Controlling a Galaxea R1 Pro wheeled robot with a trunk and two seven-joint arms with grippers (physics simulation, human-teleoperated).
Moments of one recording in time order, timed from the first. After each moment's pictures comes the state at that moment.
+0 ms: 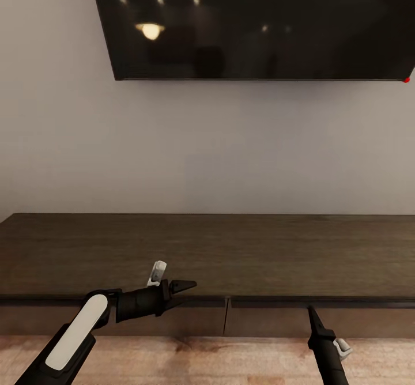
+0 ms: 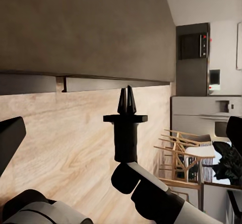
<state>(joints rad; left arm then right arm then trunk) -0.33 0.20 -0.25 -1.40 1.37 1.00 -0.08 -0.31 -0.09 -0.20 -0.36 -1.48 0.05 1.07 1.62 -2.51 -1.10</state>
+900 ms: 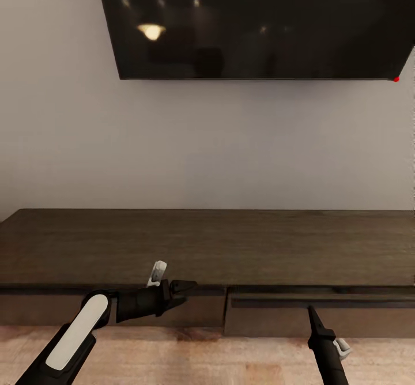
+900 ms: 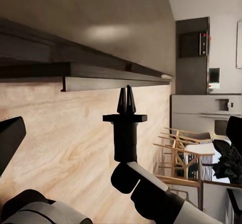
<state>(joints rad) -0.33 0.20 -0.25 -1.40 1.37 1.00 -0.08 -0.31 -0.09 -0.20 -0.36 -1.48 0.05 1.07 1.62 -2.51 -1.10</state>
